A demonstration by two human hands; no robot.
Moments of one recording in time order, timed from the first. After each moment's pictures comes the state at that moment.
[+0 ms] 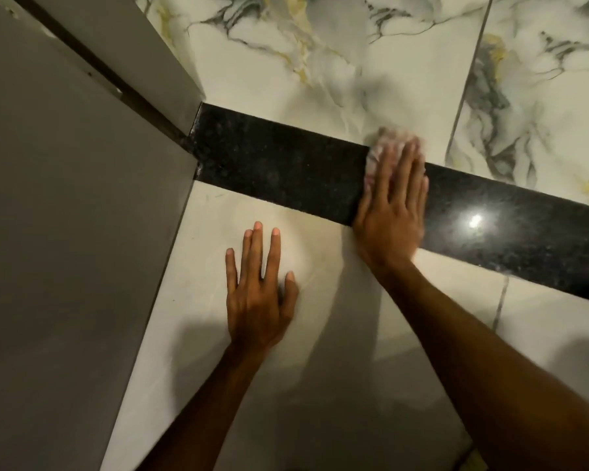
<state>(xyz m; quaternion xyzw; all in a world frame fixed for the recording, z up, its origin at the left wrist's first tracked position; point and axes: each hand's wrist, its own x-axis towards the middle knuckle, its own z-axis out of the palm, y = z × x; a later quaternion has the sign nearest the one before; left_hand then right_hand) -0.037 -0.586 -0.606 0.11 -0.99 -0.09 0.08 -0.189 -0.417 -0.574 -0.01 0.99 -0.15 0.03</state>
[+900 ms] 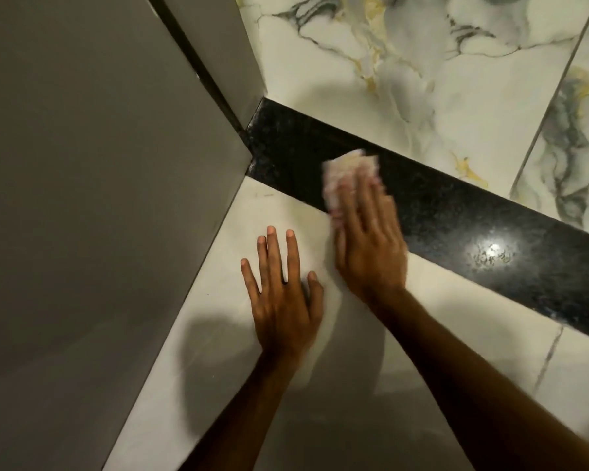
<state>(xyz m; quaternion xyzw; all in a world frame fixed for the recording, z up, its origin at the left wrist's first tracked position) -0.040 -0.585 -0.605 0.25 -0.97 -0.06 0.05 -0.167 -0.482 -0.582 -0.23 0.96 -0.15 0.03</state>
